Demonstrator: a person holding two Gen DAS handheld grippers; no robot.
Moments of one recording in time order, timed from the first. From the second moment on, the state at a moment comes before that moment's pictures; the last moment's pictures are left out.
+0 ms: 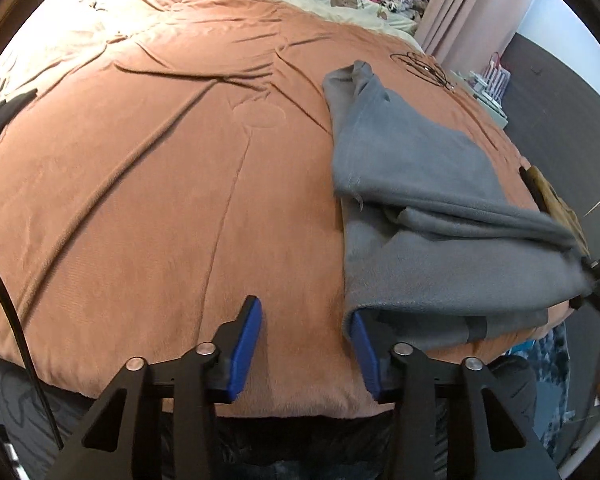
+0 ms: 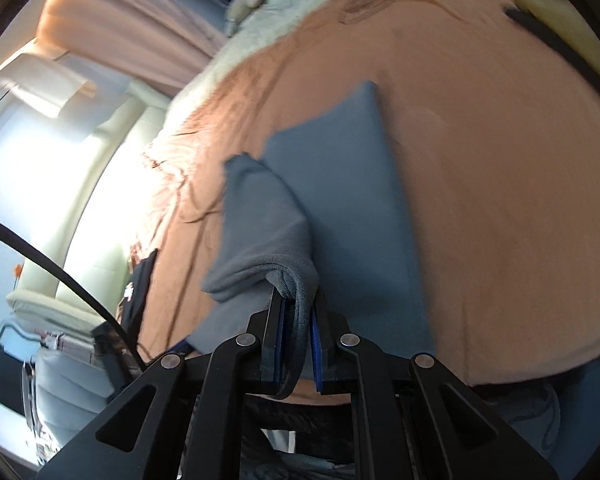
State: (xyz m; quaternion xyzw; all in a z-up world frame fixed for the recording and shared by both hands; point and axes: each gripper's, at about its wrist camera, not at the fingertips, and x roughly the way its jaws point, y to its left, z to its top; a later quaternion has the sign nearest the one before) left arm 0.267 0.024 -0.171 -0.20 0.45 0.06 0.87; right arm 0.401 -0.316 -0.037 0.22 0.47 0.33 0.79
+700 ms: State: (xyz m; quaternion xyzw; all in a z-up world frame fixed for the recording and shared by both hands) left arm 0.243 0.035 -0.161 -0.25 0.46 0.01 0.85; right arm 0.378 -0.298 -0.022 0.04 0.46 0.28 0.85
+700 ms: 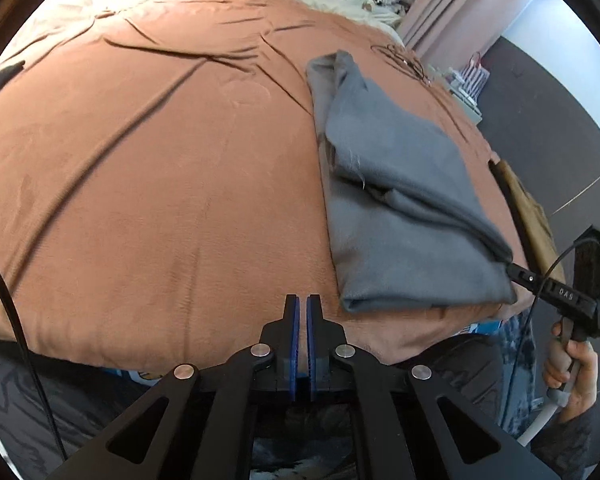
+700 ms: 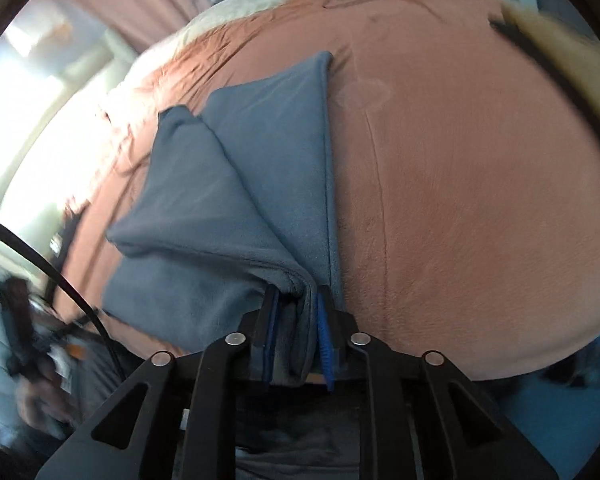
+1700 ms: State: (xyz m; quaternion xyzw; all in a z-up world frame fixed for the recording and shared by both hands) left arm 0.264 0.115 -0.169 -0.34 0.43 0.00 0.84; right arm 0.351 -0.069 -0.011 -0.34 0.37 0.41 0.76
